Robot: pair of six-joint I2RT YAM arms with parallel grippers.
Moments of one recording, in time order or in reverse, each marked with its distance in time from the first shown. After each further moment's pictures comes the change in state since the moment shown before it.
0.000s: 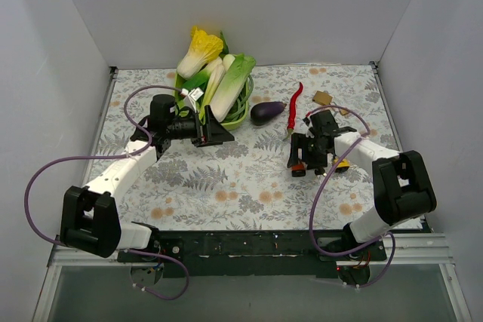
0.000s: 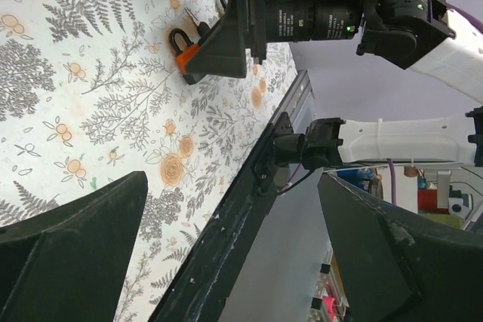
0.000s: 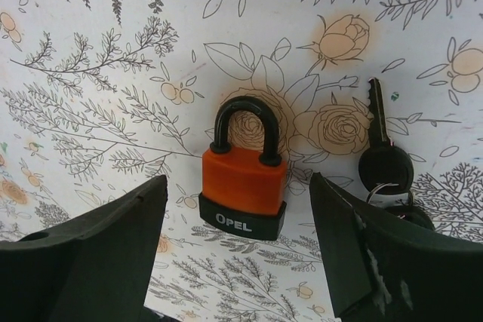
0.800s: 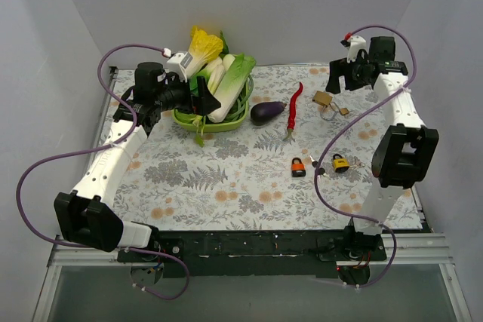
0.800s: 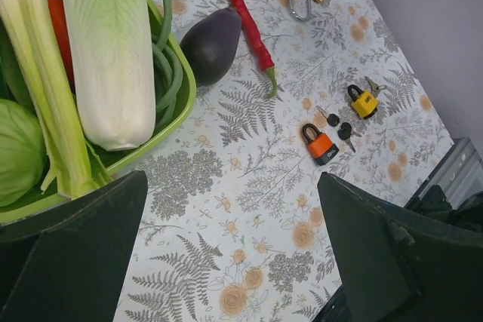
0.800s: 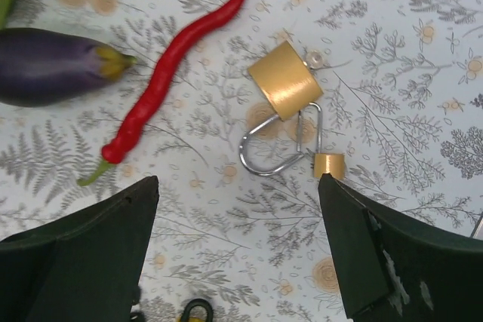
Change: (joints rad) left arm 0.038 0.035 0.422 -0.324 -0.366 0.421; right arm -0.378 0.291 0.882 -0.216 -0.213 -0.629
